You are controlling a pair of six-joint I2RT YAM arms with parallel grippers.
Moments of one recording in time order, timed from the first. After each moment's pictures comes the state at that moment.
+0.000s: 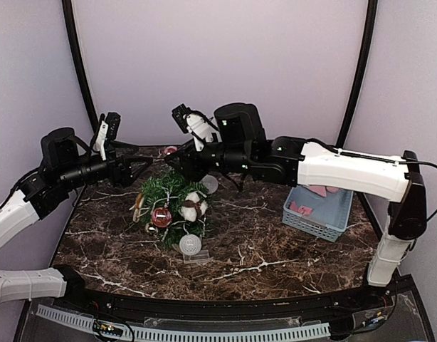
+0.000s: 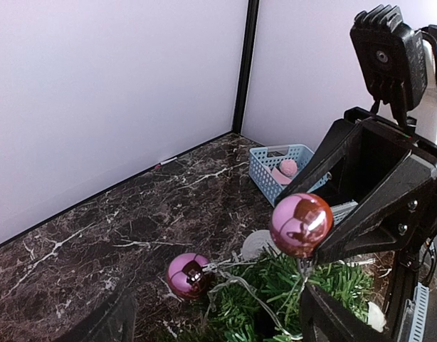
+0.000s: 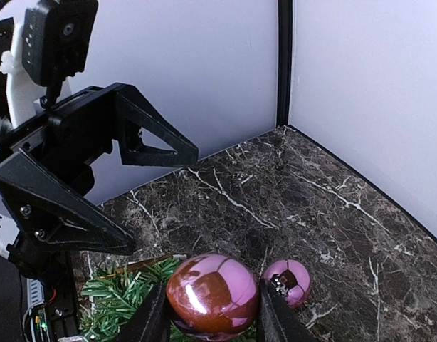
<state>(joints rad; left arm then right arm) -0.48 0.88 0.84 -0.13 0.38 -0.04 1.12 1.79 1.67 -0.15 0.00 0.08</state>
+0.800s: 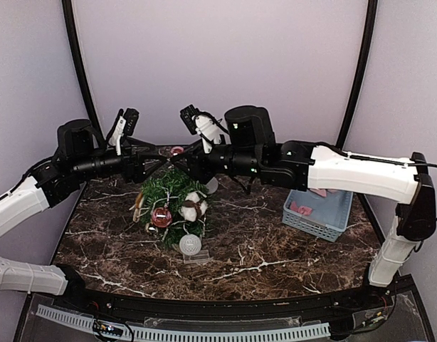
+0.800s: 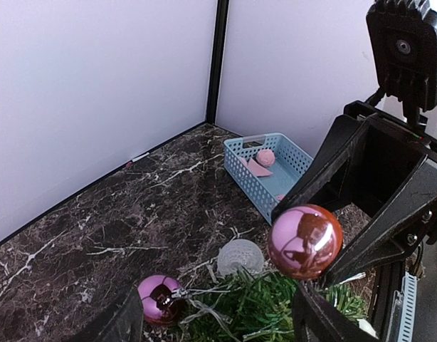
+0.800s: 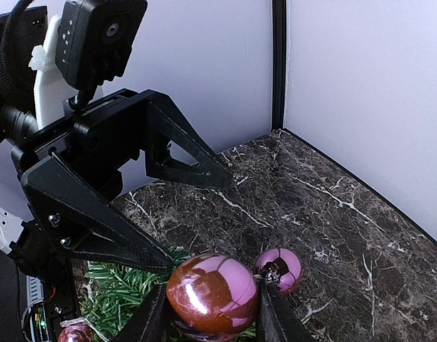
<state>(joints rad) -0.54 1.02 0.93 -0.13 0.42 -0.02 1.12 1.72 1.56 -0.10 0.01 0.08</state>
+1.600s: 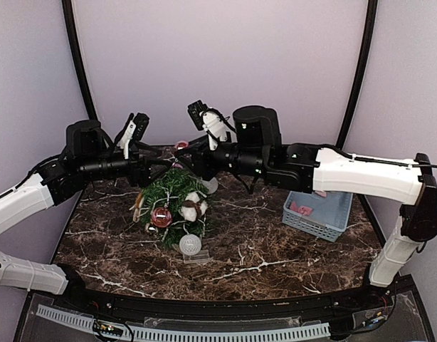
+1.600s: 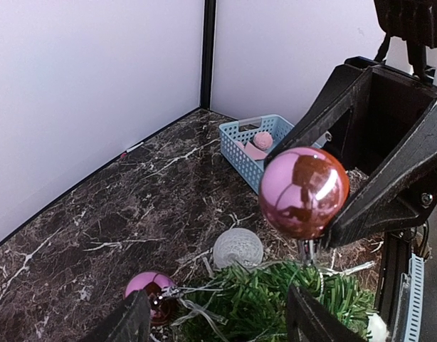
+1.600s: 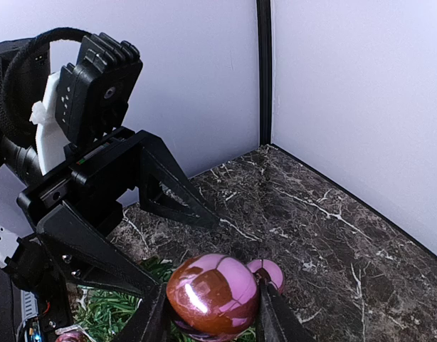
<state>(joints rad) -0.58 1.07 0.95 -0.15 0.42 0.05 1.11 1.68 1.50 -0.02 0.05 0.08</state>
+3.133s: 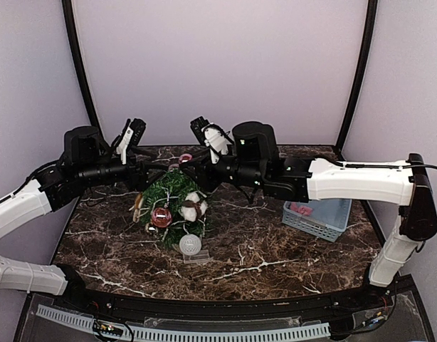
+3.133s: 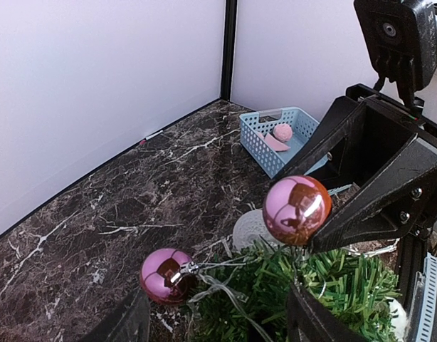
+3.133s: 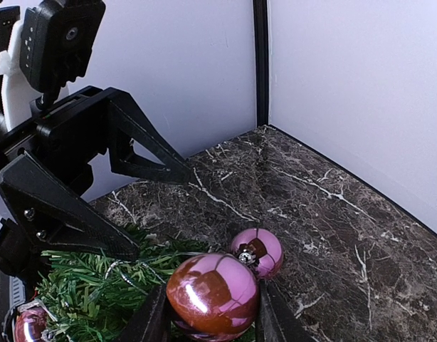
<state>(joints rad) -0.58 1.03 0.89 -0.16 0.33 0.05 1.09 1.69 1.38 0.08 0.04 0.08</state>
